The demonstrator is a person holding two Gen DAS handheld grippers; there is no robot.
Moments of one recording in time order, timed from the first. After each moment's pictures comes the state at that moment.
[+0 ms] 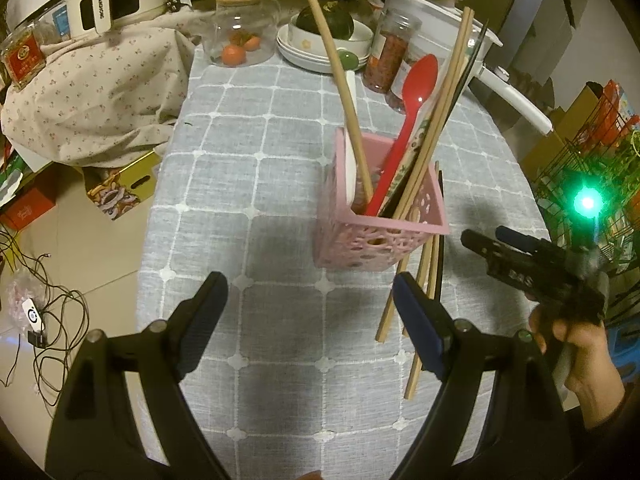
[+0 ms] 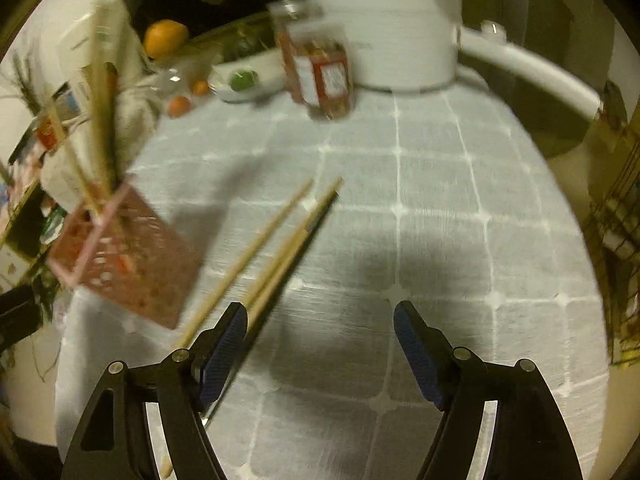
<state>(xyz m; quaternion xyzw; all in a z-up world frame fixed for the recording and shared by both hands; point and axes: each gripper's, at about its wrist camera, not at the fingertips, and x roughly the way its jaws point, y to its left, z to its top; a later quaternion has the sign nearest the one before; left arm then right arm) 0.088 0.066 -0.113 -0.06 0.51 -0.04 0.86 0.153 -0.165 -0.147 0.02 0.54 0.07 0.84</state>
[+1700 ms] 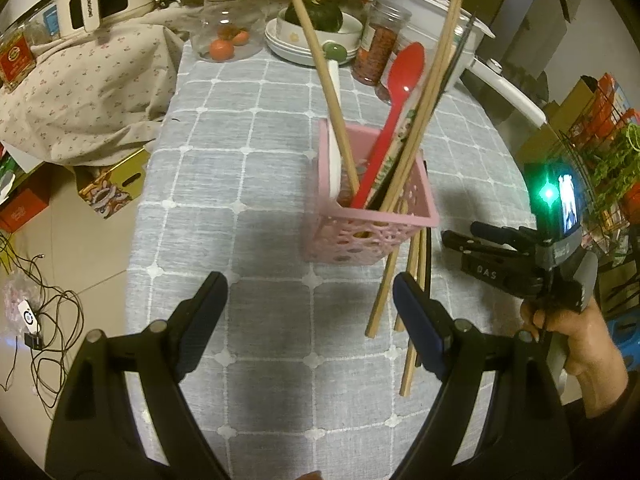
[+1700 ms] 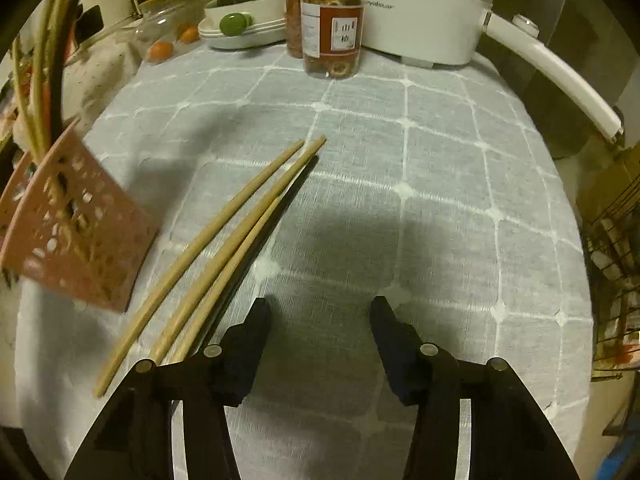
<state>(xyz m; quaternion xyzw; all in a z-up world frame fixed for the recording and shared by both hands) 0.086 0.058 -0.114 -0.06 0.51 -0.06 0.85 0.167 -0.148 -0.167 -0.06 0.59 0.06 0.80</state>
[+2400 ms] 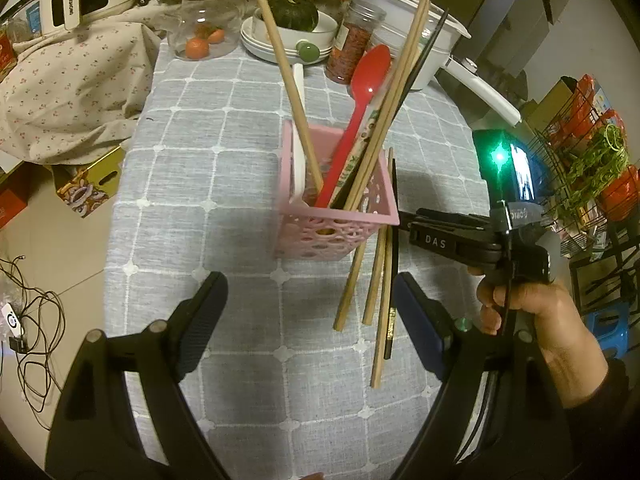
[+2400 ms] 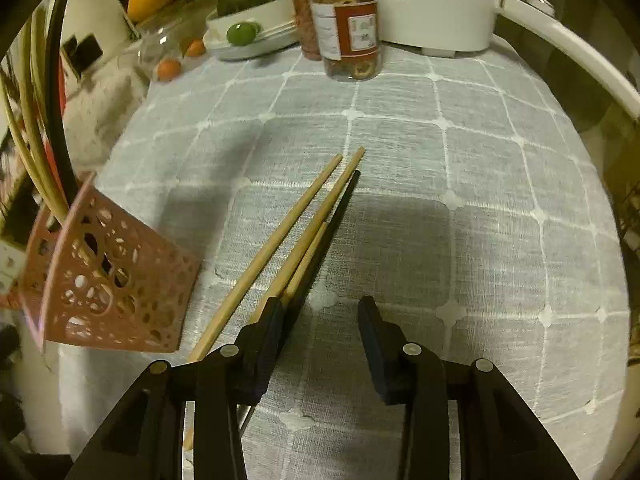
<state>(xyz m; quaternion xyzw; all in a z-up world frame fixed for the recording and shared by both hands) 0.085 0.052 -0.105 -0.09 0.52 -0.09 0.85 0.191 -0.129 -0.169 0.00 0.60 0.07 0.79</state>
